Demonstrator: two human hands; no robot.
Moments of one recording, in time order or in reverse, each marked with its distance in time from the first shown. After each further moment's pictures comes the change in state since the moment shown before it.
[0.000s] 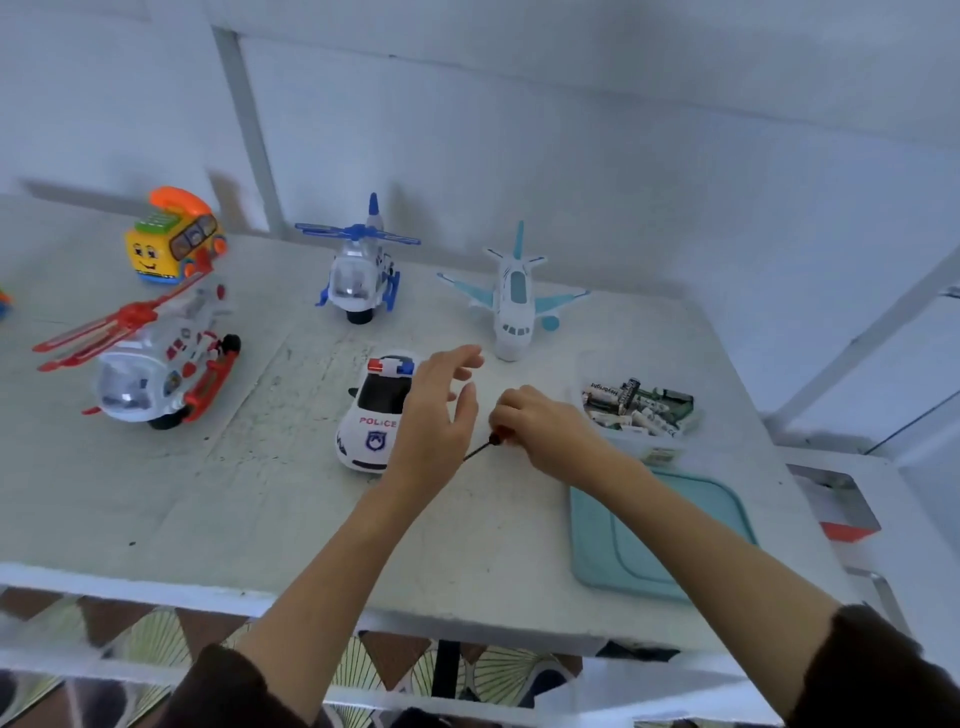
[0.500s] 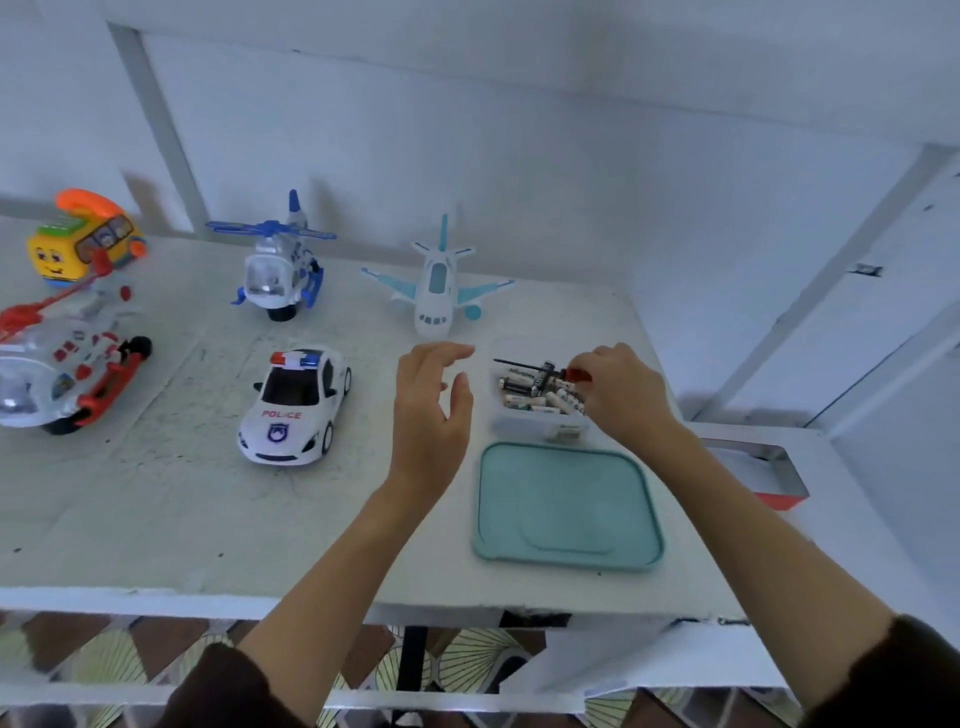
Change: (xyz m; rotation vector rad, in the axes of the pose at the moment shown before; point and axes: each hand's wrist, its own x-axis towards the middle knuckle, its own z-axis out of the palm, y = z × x) left_hand -0.012 0.052 0.069 -0.018 0.124 0.062; right_hand -0.086 0.097 -0.034 0.020 0.181 0.547
